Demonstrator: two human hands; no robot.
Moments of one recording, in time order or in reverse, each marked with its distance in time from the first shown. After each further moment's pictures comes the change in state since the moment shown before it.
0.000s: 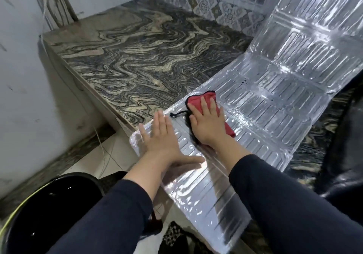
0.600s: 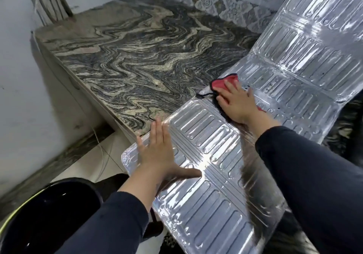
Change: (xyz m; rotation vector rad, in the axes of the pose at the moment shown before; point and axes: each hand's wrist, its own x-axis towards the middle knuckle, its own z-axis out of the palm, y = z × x) left_hand 0.018 -0.023 0.019 -0.026 -0.022 0.066; right_hand 0.067 0.092 -0.031 -0.091 0.015 0.000
